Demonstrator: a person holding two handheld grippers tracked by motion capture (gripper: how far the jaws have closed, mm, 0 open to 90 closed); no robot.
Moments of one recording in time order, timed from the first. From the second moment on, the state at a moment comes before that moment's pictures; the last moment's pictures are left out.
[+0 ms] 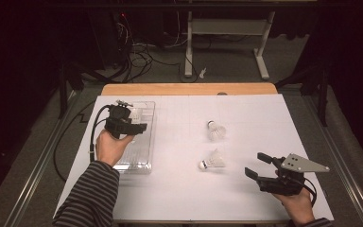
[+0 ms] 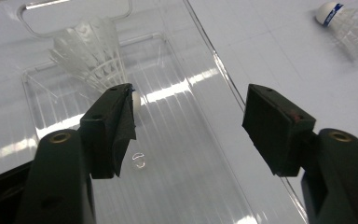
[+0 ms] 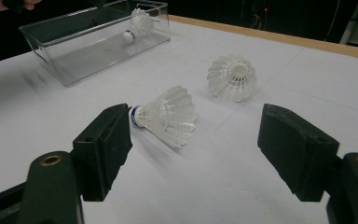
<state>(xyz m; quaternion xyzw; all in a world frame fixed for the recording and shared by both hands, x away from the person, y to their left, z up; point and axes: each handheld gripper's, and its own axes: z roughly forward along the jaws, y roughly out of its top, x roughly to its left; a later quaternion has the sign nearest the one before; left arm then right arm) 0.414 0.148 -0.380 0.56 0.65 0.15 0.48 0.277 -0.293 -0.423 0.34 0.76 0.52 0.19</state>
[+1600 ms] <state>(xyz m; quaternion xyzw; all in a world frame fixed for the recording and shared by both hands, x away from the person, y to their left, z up) 0.338 0.144 -0.367 0.56 0.57 0.15 0.58 0.276 -0.294 -0.422 0.34 0.75 0.53 0.19</state>
